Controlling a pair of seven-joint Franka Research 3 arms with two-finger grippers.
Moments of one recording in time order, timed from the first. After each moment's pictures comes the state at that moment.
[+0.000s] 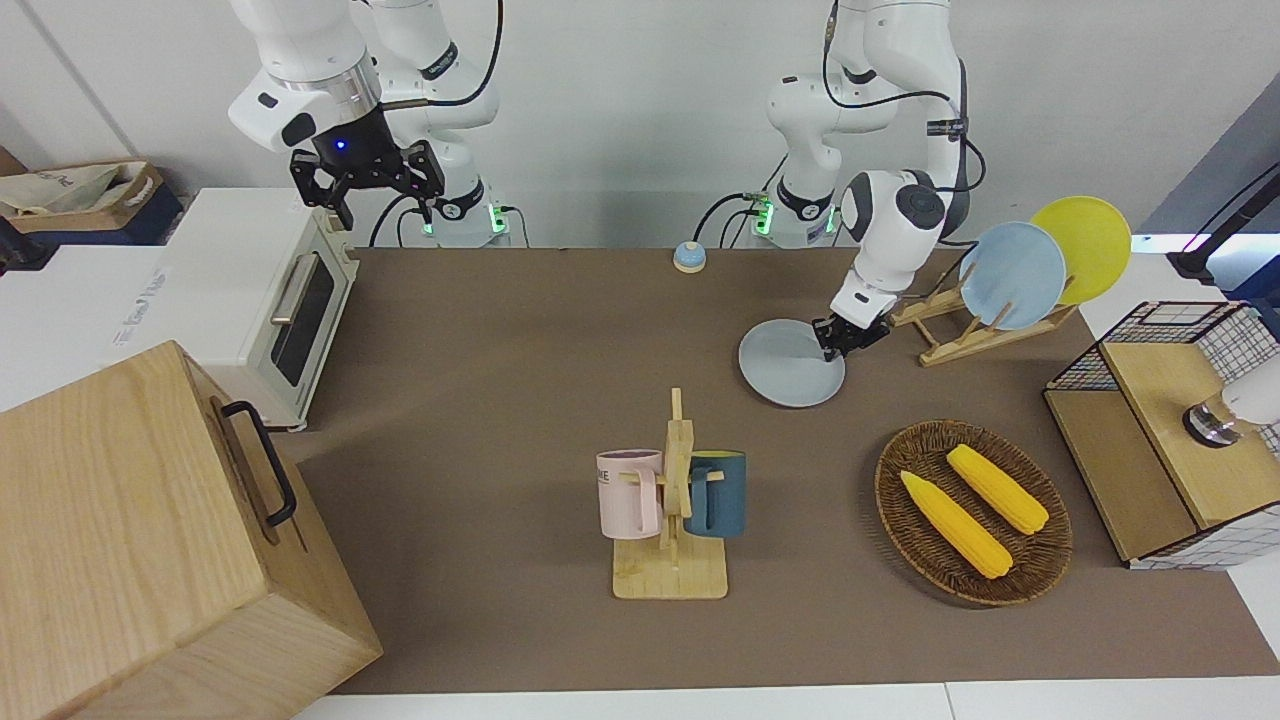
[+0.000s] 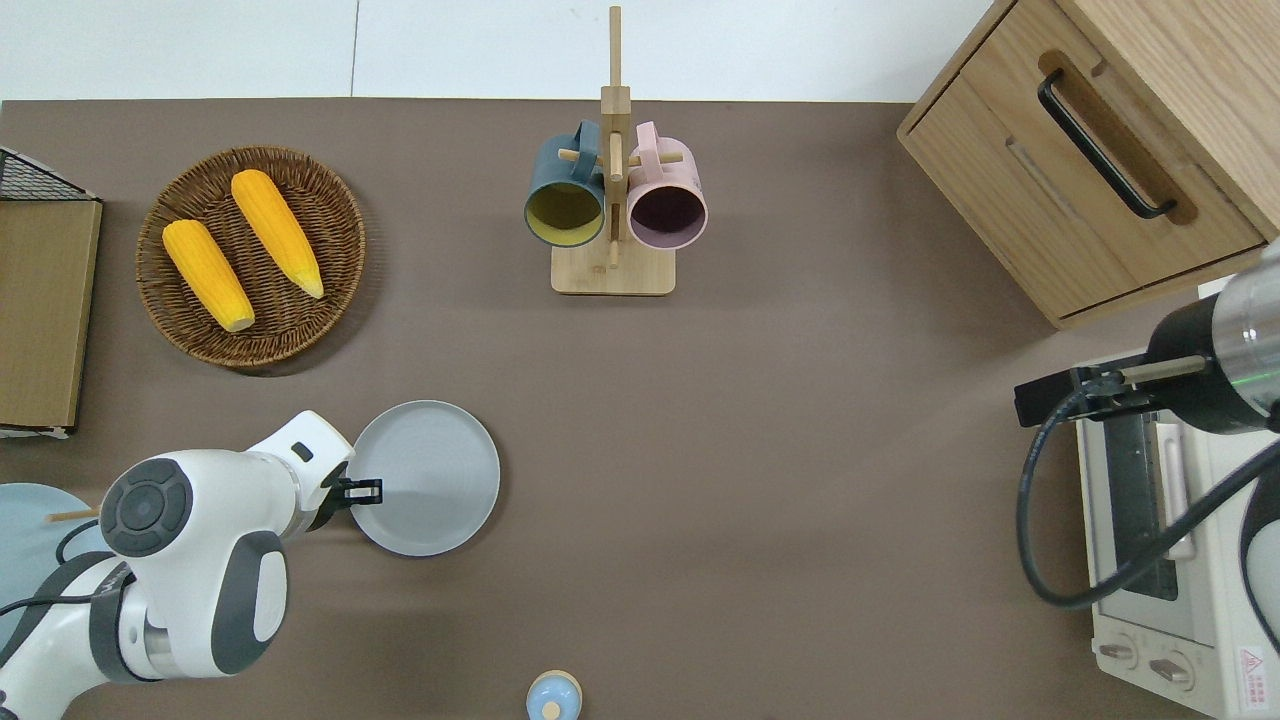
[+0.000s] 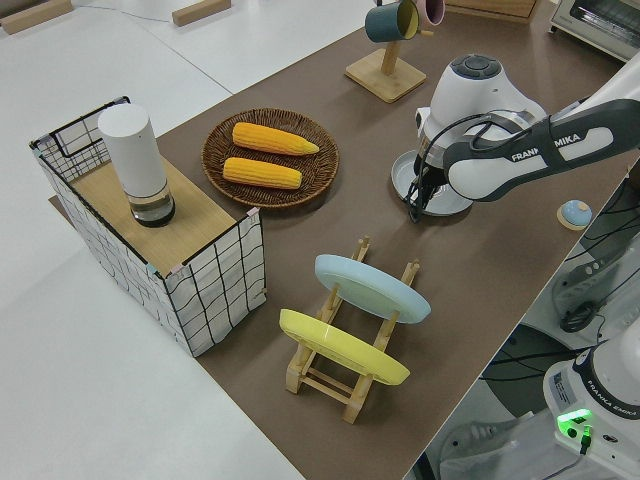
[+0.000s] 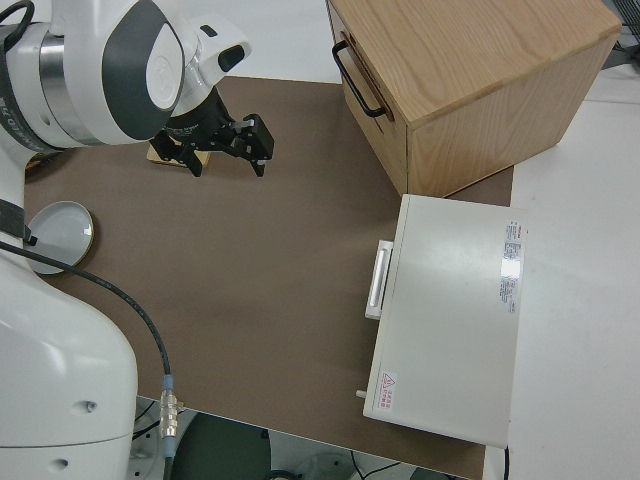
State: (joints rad) left arm -0.04 -0.05 -0.07 -2.53 -0.11 2.49 -0.03; right arm 0.03 0.00 0.09 -1.47 0.00 1.39 0.03
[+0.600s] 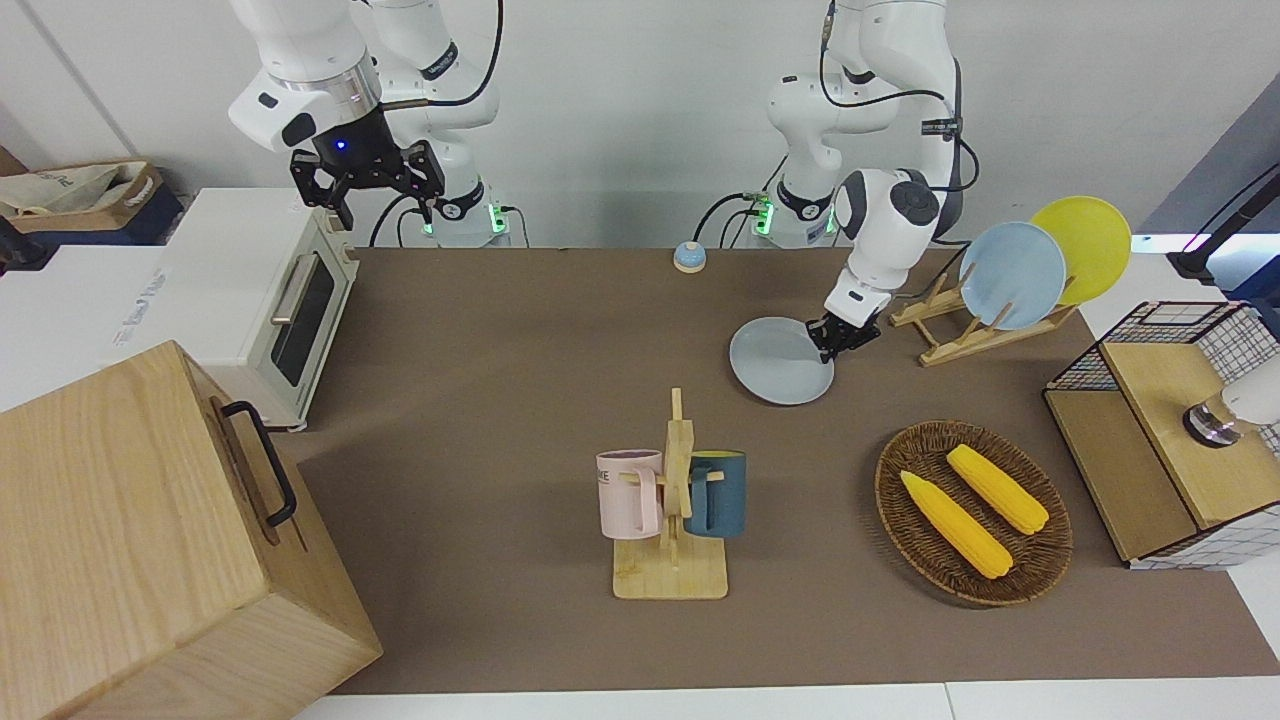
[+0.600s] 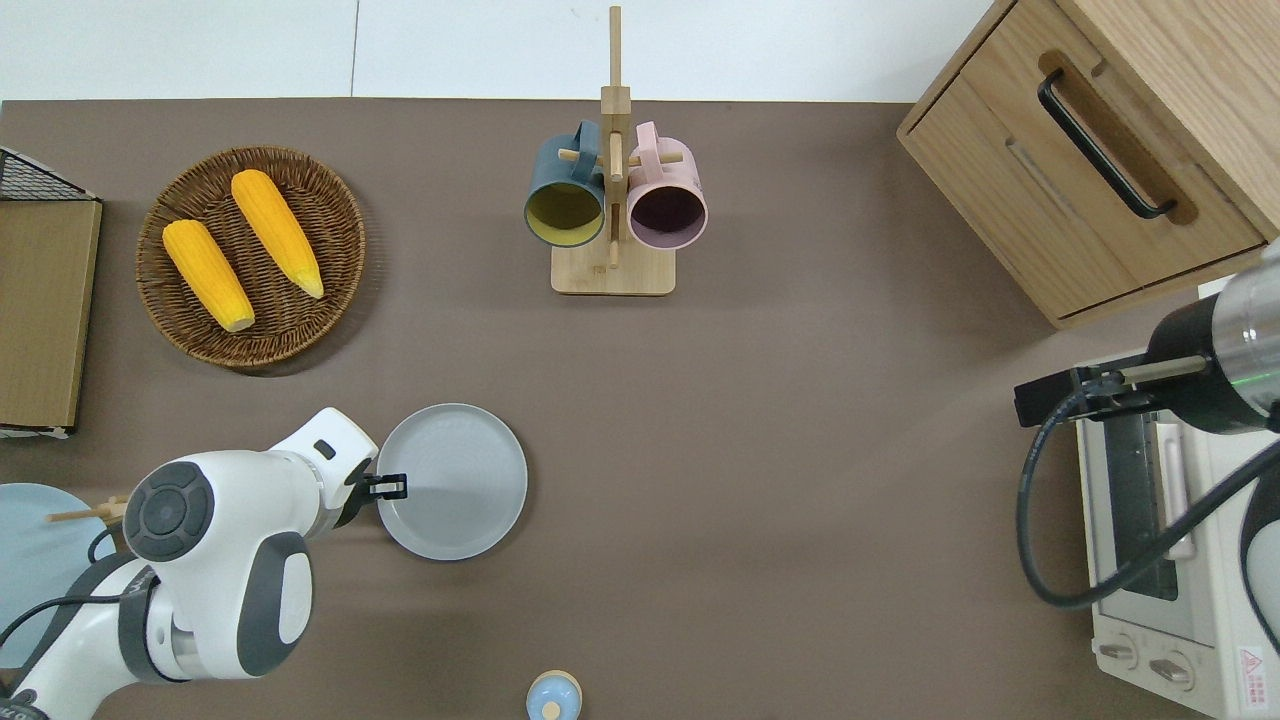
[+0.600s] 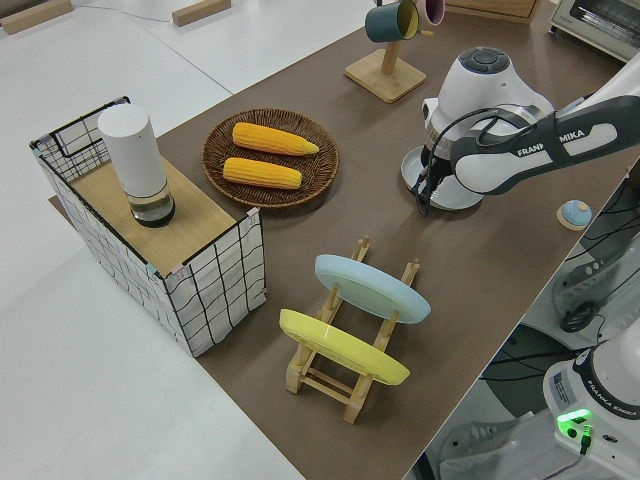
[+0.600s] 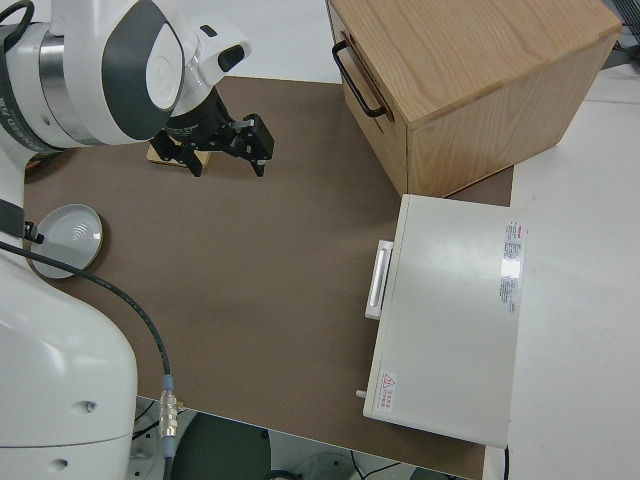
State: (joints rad) left arm -0.09 -0.05 -0.08 -2.52 -0.18 2.52 -0.05; right arm 0.03 0.00 0.09 -1.47 0.00 1.39 0.03
